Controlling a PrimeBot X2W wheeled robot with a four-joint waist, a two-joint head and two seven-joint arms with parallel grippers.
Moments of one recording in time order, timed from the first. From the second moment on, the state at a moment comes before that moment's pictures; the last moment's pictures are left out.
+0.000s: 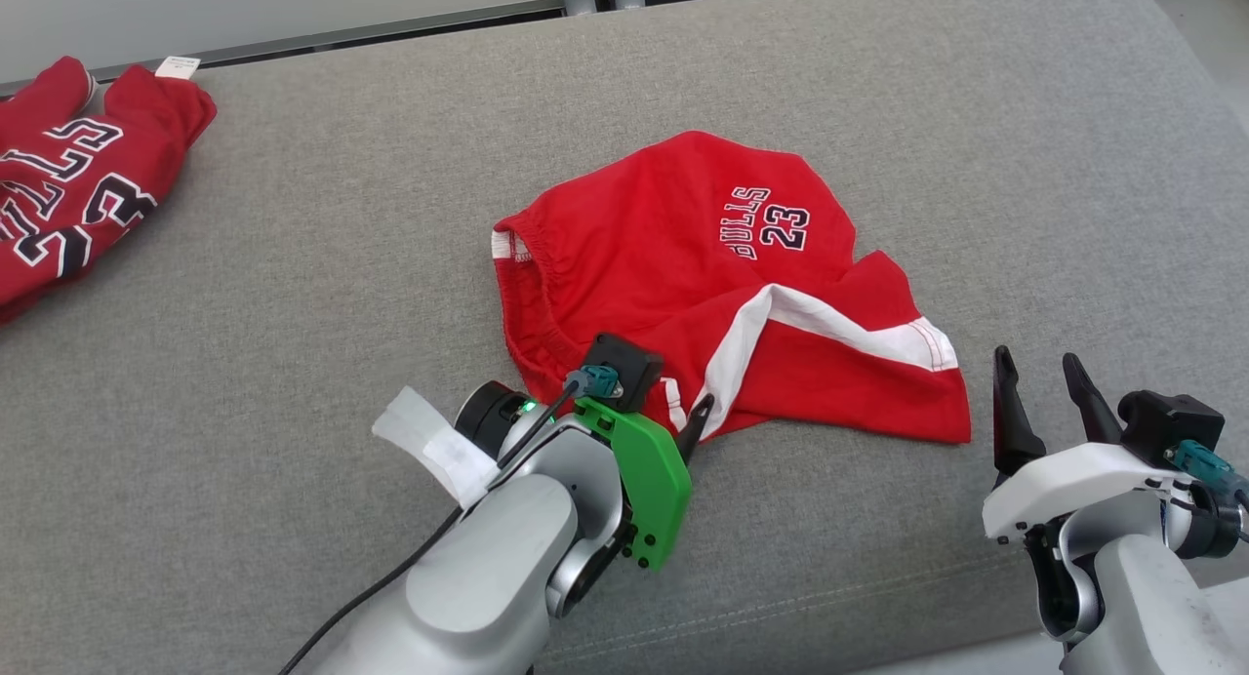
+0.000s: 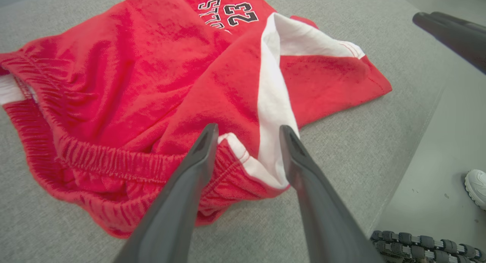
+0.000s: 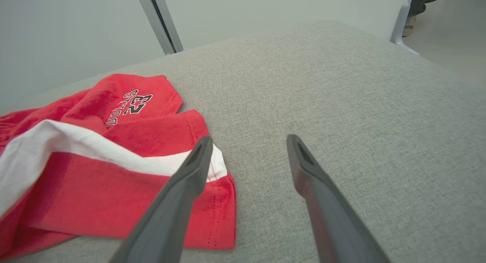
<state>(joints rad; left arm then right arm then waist) -0.63 0.05 -0.91 0.60 -0.61 0.00 0.12 -0.25 -0.10 -0.08 0.46 0.27 0.13 -0.20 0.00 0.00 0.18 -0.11</state>
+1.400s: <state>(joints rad) -0.69 0.16 -0.89 0.58 -0.58 0.08 -0.03 -0.17 -0.07 -0.14 0.27 0.26 0.13 -0.14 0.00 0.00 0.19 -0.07</state>
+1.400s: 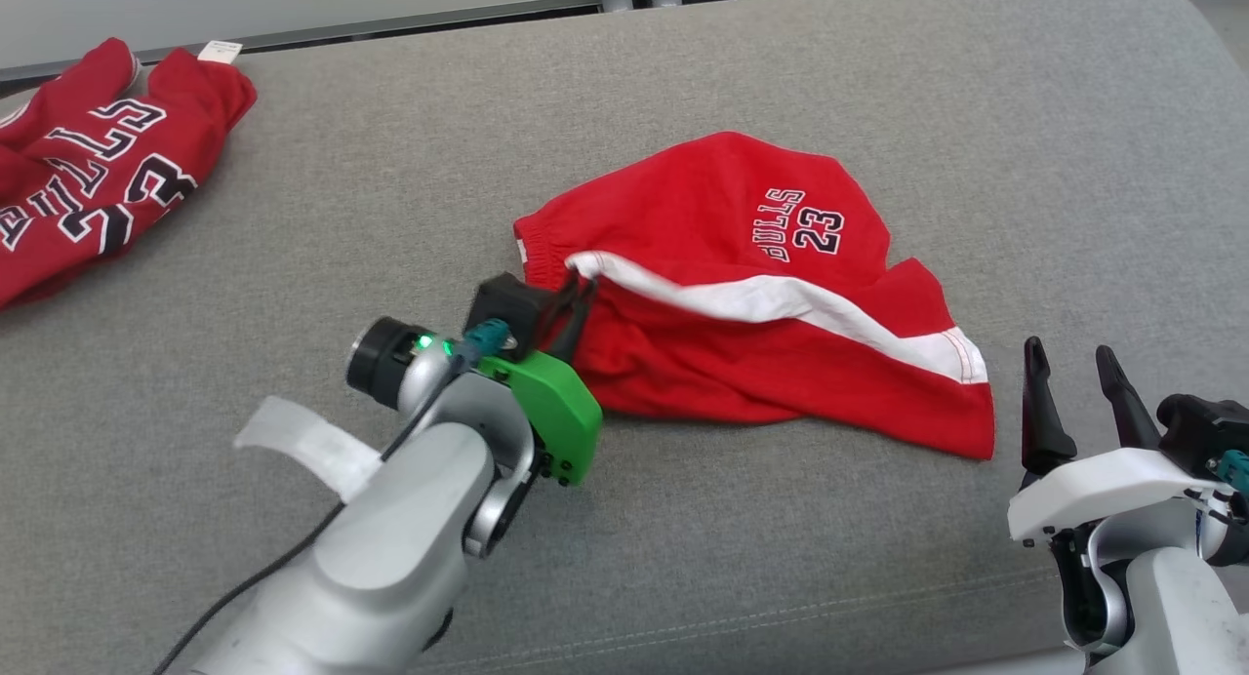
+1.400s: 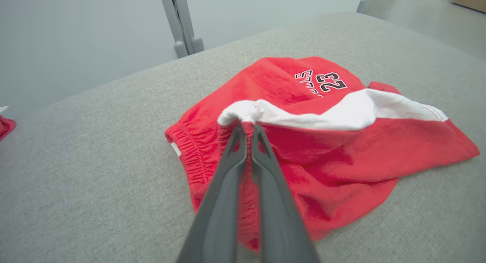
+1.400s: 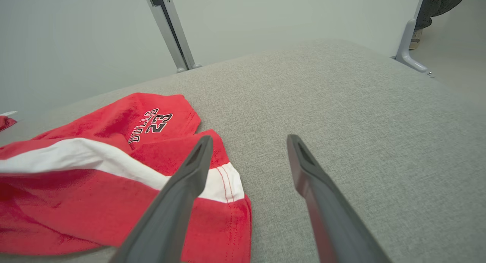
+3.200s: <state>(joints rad) -0.11 0.27 -0.36 0.22 -0.63 0.15 -0.26 -0.14 -0.08 -0.01 0.11 0.17 0.13 -0.09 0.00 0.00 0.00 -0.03</state>
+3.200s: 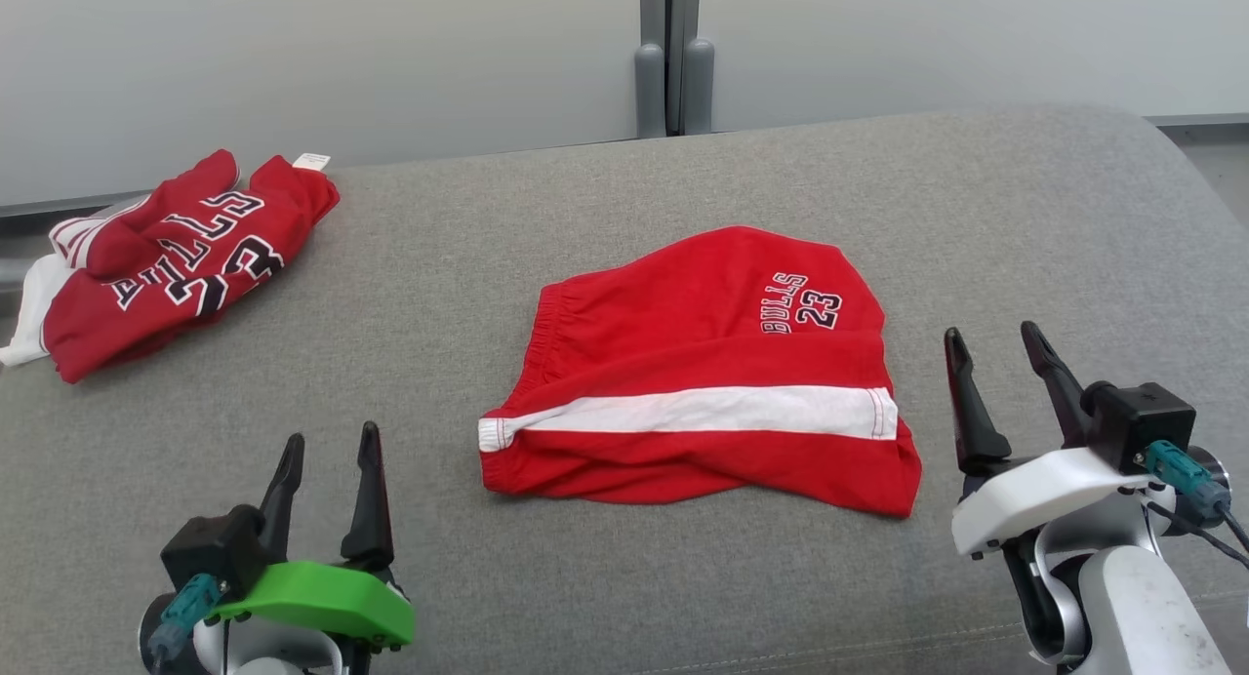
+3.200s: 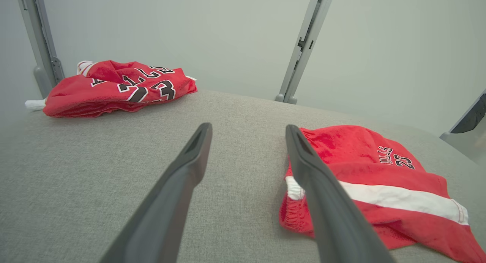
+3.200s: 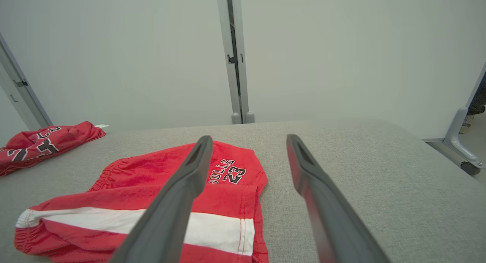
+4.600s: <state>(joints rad) -0.08 0.25 -0.41 0.24 -0.73 0.06 -0.12 -0.06 -0.05 0.04 0.10 0.11 0.13 -0.07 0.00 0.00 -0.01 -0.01</state>
